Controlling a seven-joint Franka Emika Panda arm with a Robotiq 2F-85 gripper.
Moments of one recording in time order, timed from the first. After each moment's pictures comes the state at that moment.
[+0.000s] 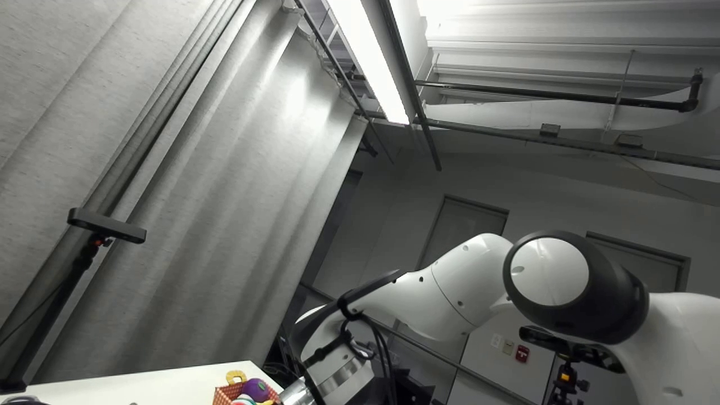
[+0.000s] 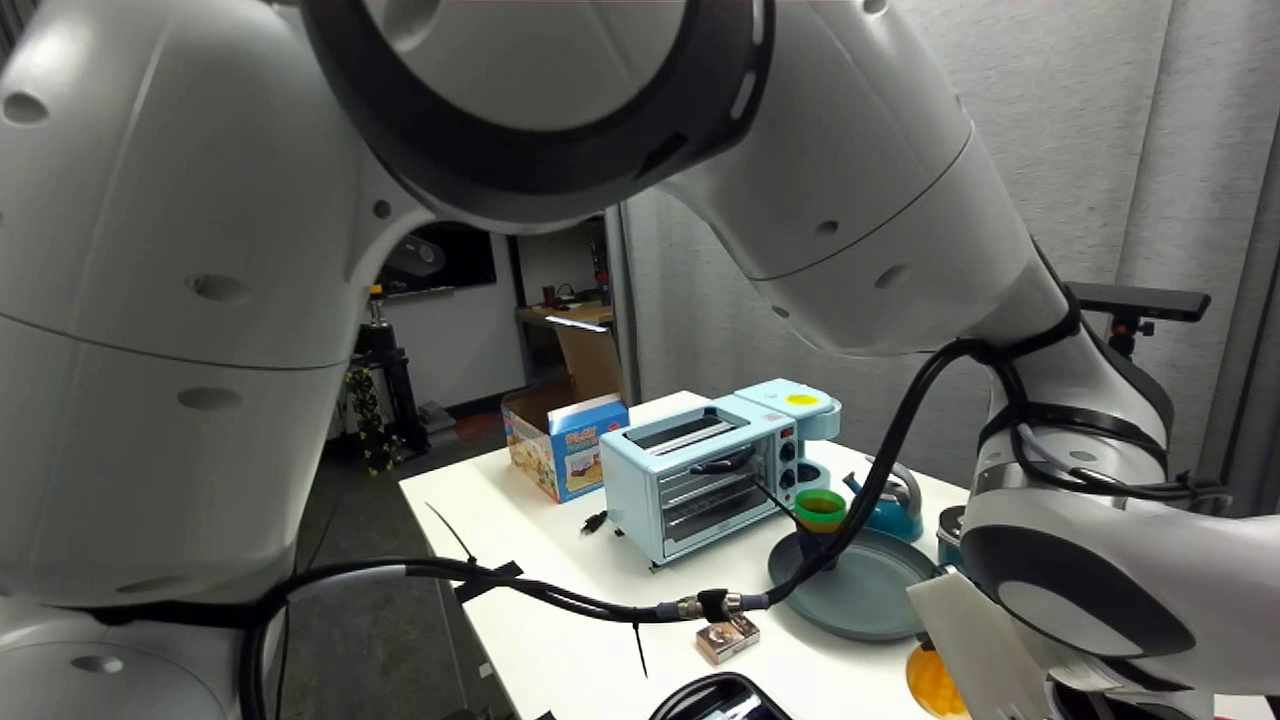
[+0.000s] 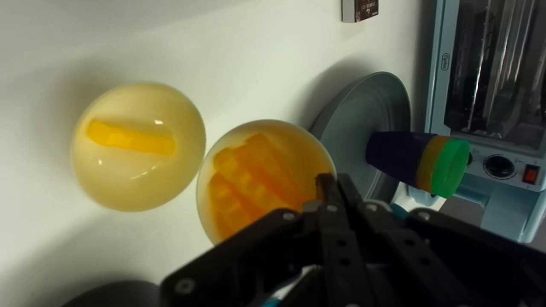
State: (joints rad) arm -0.31 0.46 -0.06 -2.04 1.04 2.16 -0.84
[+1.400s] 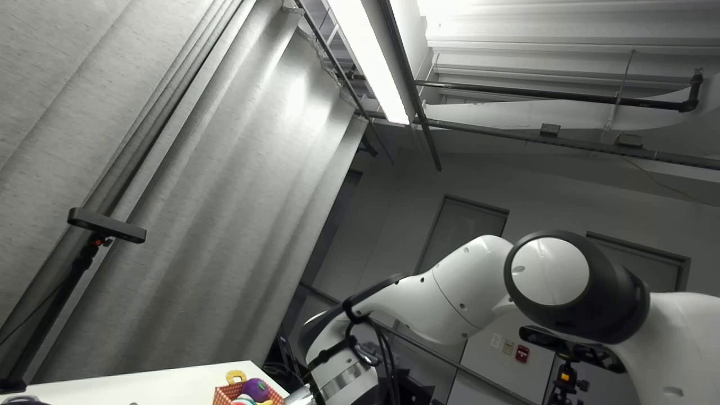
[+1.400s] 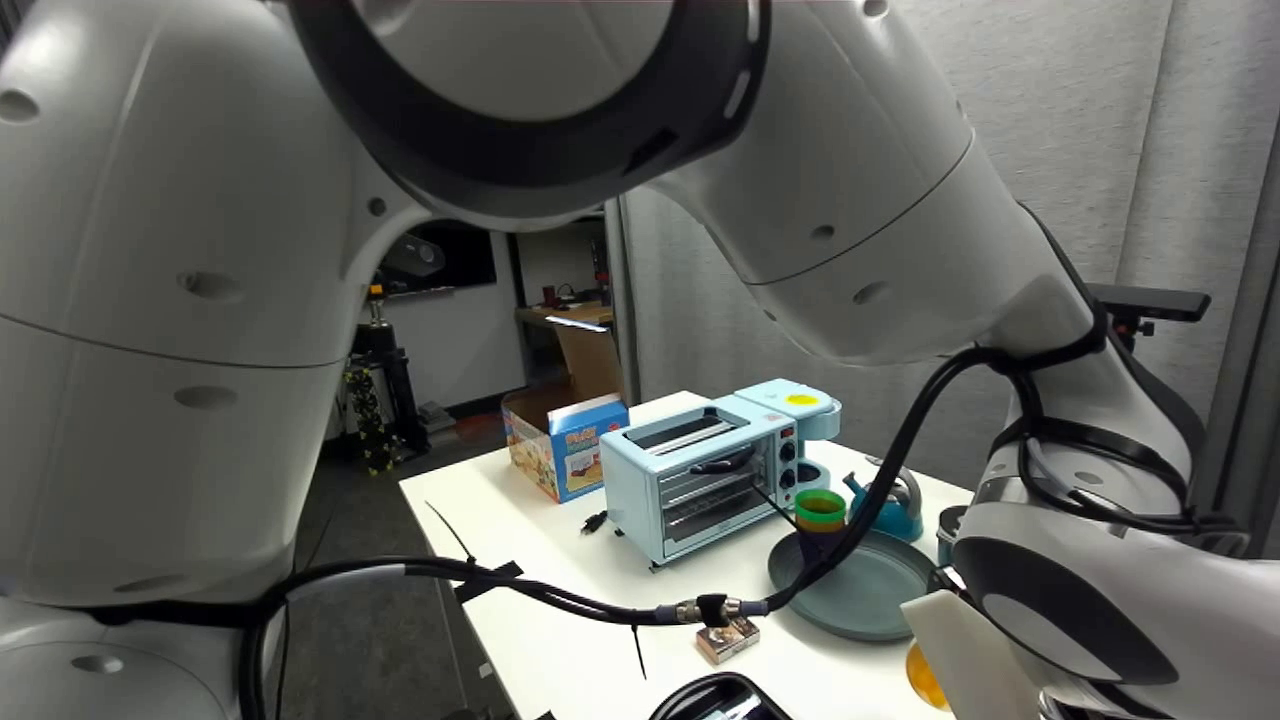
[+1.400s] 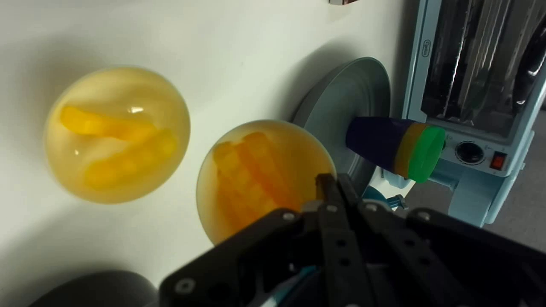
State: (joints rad) arm -0.31 0.46 -0.07 -2.07 1.17 2.15 -0.98
